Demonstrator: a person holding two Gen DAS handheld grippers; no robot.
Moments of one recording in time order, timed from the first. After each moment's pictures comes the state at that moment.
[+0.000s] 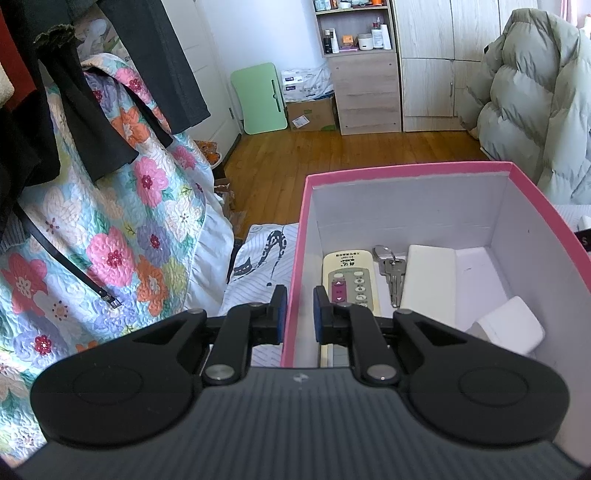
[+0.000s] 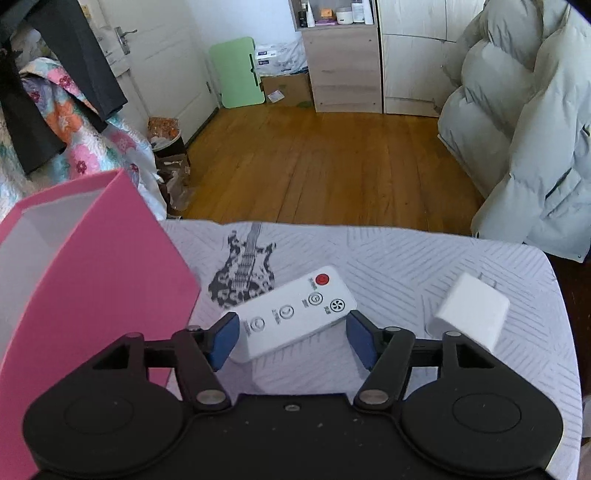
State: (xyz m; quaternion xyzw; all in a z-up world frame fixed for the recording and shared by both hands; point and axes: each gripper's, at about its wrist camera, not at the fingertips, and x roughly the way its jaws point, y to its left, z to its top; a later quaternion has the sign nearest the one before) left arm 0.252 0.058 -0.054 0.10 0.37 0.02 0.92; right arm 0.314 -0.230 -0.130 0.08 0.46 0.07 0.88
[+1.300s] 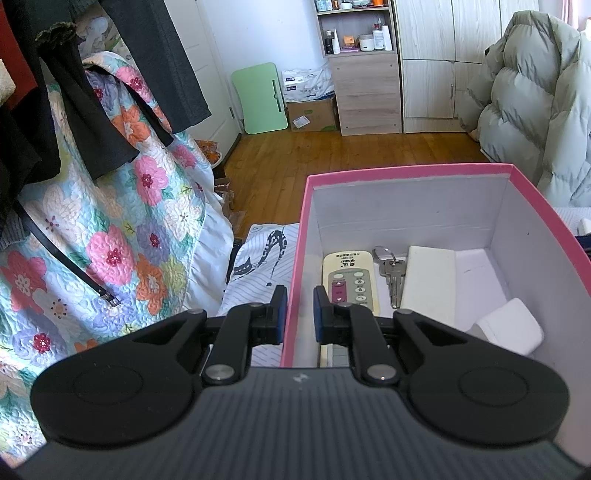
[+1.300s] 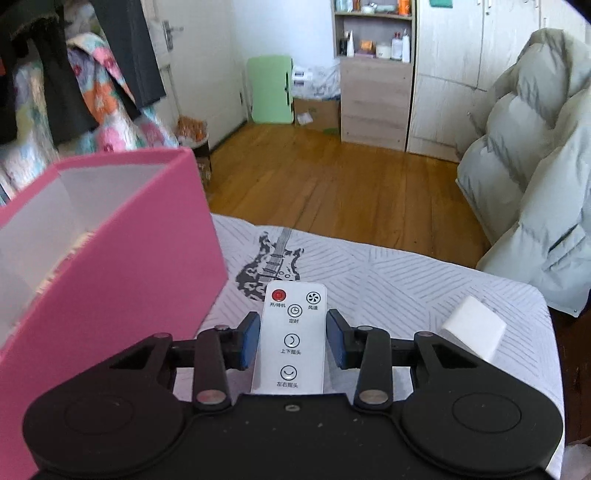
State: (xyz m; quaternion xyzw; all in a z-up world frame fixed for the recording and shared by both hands) left arm 0.252 0.060 -0.051 0.09 0.37 0.02 0.92; right arm 0.280 -0.218 -0.111 0.02 0.41 0.11 0.90
